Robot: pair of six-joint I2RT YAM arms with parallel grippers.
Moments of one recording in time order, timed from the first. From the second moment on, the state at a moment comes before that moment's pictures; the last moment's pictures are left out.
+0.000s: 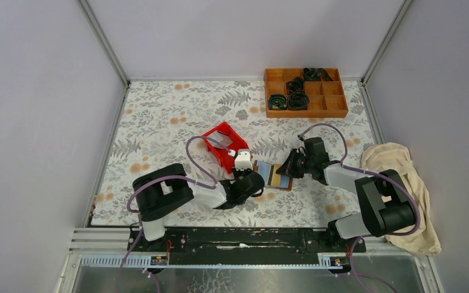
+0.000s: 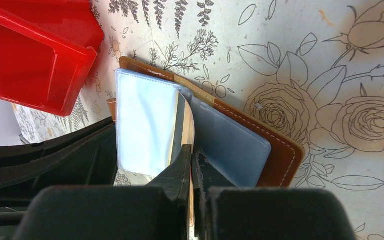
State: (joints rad) left arm -1.14 1.85 0.75 0.33 -0.69 -0.88; right arm 0.31 1.43 0.50 0.07 -0.41 0.64
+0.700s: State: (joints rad) left arm -1.17 1.74 0.67 0.29 -0.65 -1.04; right arm 0.30 1.46 0.46 0.16 -0.43 0.72
